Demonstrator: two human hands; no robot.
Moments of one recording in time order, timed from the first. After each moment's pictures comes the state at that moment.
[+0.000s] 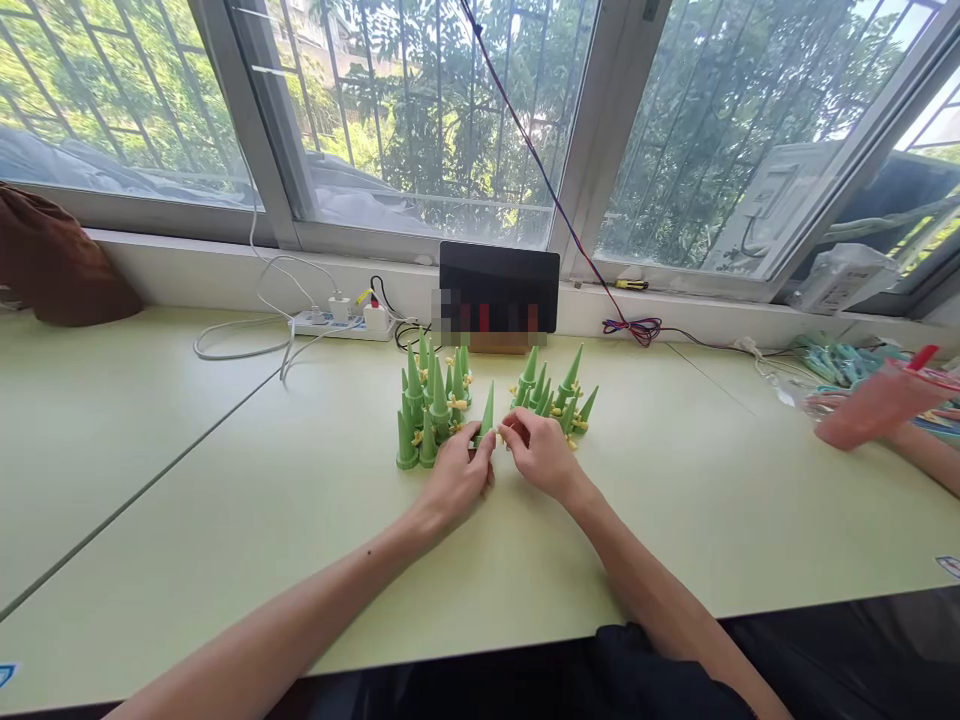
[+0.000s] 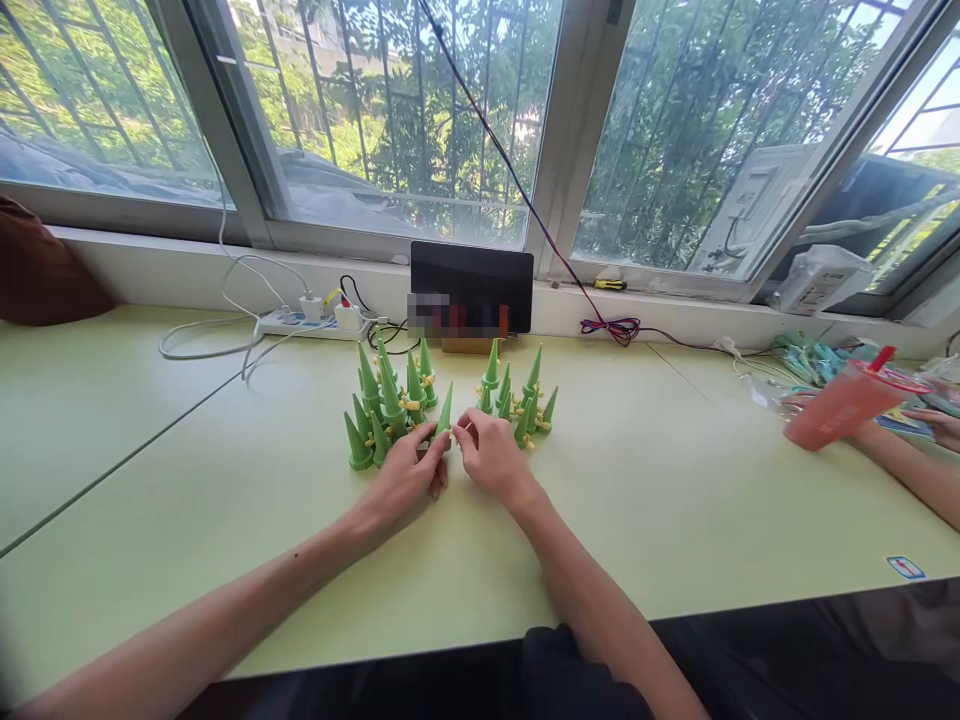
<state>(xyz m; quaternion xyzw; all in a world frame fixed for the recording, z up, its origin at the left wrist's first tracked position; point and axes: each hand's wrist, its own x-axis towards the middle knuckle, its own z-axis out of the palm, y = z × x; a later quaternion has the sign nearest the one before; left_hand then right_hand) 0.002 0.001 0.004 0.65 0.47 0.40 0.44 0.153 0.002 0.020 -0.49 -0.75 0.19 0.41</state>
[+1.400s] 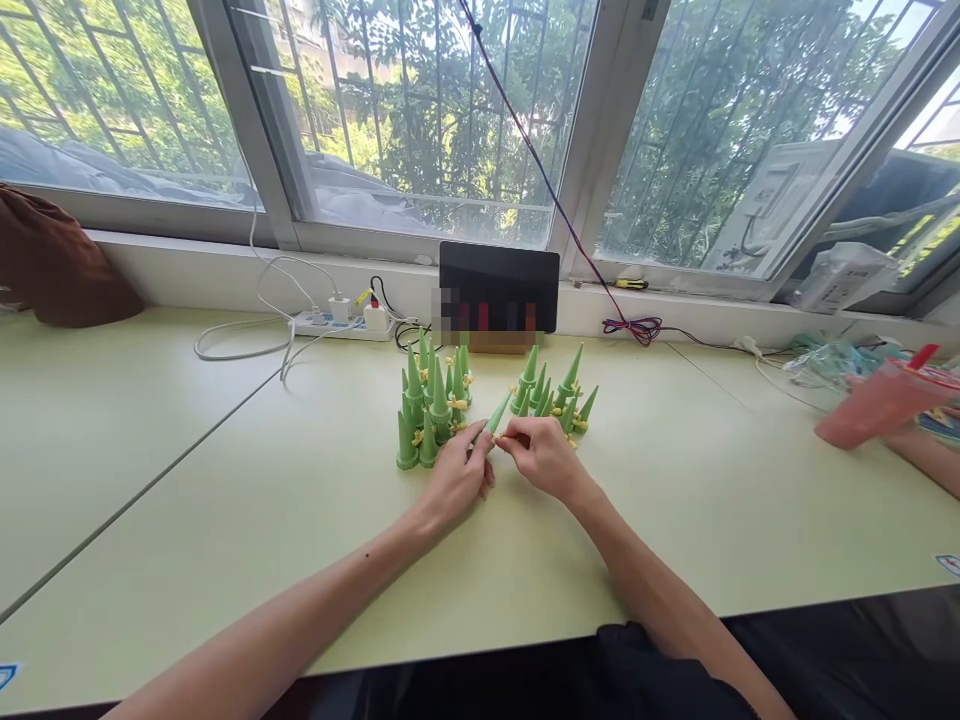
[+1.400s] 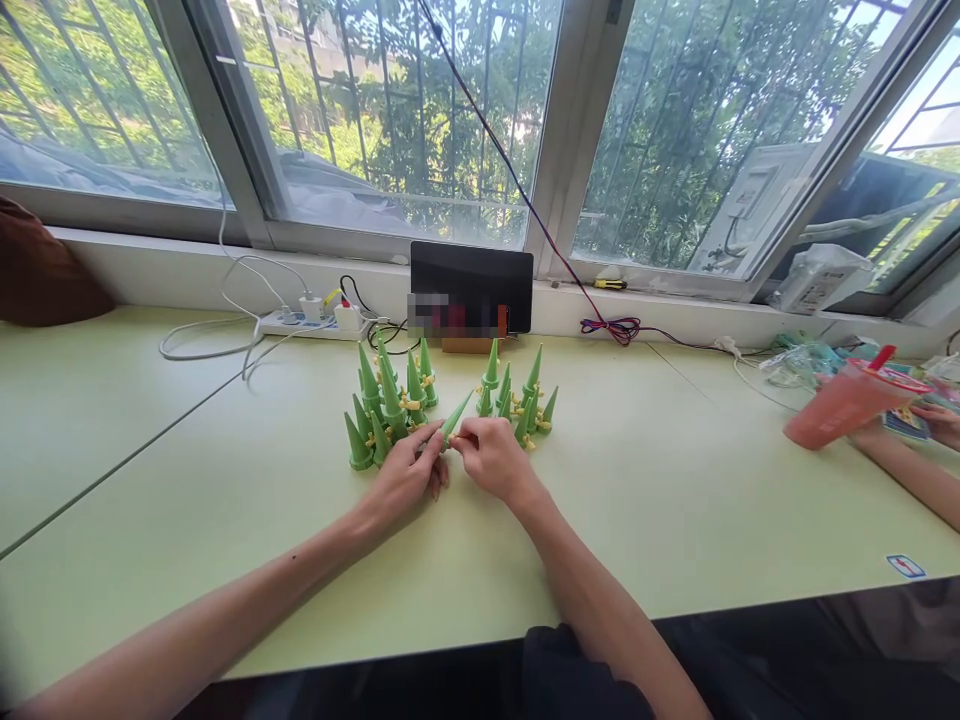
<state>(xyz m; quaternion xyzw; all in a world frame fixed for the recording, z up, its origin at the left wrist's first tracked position) -0.001 0.000 0.005 0.66 0.43 0.41 0.46 0.156 0.002 0.021 -0.47 -0.77 0.18 0.40</state>
